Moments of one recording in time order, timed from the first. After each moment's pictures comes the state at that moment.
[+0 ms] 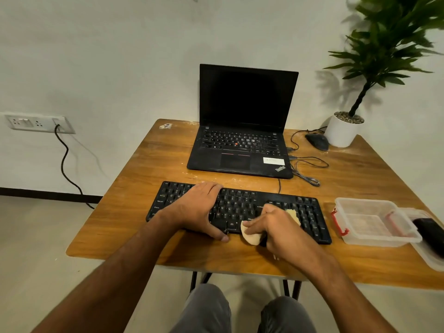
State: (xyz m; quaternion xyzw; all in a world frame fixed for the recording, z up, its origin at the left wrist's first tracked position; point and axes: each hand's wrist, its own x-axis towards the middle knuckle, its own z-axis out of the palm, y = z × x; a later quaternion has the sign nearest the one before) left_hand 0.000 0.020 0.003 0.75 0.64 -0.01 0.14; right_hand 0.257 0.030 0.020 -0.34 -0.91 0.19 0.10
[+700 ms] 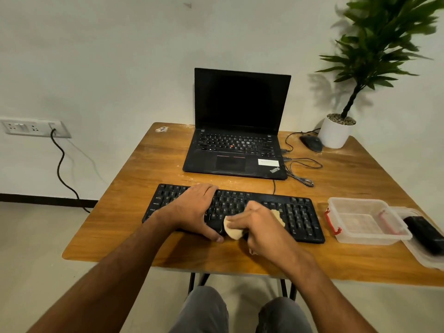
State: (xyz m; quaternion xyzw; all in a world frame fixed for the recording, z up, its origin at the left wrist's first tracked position) left_hand 0.002 0.020 0.006 0.76 0.64 -0.02 0.13; right_hand 0.238 0.018 0.026 -0.32 -0.92 0.17 0.13
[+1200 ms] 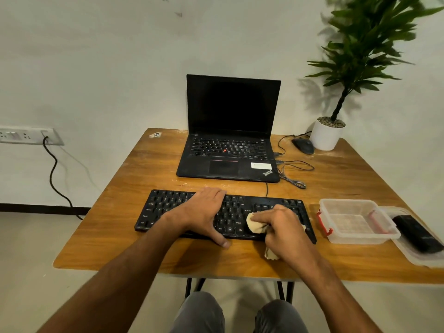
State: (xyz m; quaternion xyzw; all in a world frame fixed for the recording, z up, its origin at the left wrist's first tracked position) left_hand 0.031 0.035 0.012 0.79 0.59 -0.03 0.14; right_hand 0.278 0.022 0.038 -0.48 -0.85 0.15 0.16
